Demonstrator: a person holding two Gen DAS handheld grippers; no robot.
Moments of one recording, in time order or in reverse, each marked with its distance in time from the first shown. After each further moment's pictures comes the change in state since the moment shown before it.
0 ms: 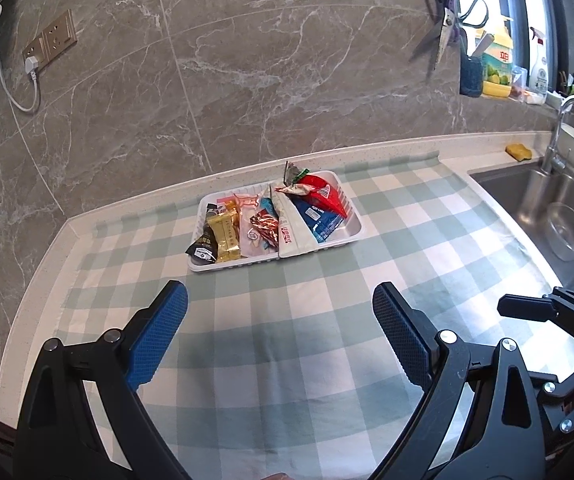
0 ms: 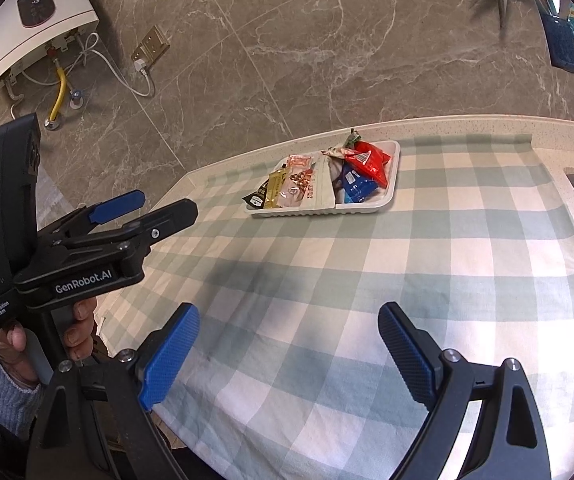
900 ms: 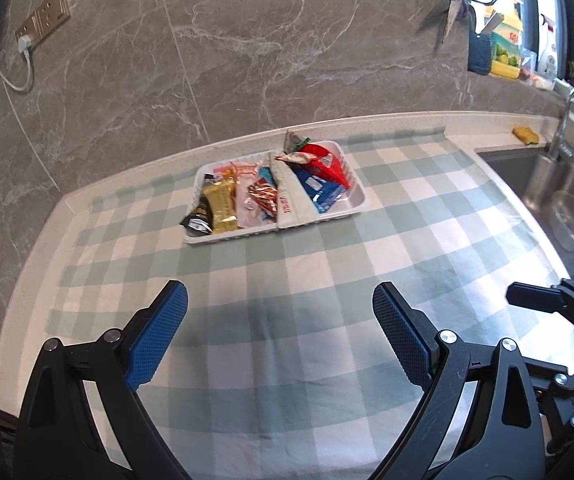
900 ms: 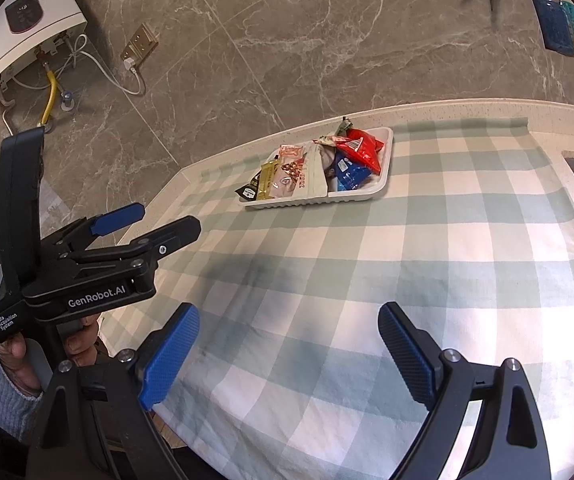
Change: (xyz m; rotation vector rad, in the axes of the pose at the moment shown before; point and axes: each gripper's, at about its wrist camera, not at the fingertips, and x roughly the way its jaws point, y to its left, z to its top) left arm 0.024 -0.001 -0.011 -0.016 0.095 -0.010; right arm 0.006 -0.008 -0.005 0.029 0.023 -0.004
